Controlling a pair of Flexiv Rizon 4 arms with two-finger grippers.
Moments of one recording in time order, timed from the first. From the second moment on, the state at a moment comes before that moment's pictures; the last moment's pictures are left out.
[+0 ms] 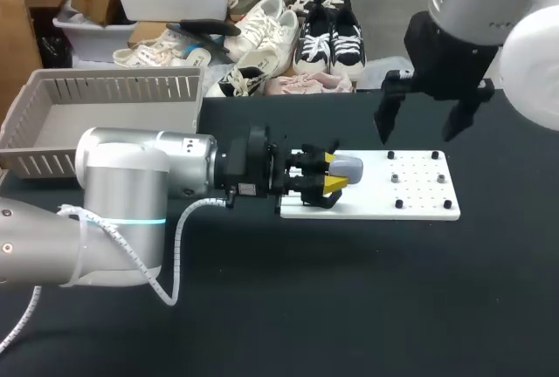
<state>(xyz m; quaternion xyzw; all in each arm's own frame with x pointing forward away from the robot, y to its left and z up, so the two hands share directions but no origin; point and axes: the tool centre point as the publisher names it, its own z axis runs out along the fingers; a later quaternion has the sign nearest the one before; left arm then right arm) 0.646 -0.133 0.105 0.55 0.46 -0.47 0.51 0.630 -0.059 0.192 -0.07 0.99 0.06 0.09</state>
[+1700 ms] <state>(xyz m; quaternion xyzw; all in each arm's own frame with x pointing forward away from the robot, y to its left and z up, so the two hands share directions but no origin) 0.827 0.159 0.122 0.38 0.76 -0.16 0.50 0.628 -0.060 0.191 -0.07 0.99 0.06 0.10</state>
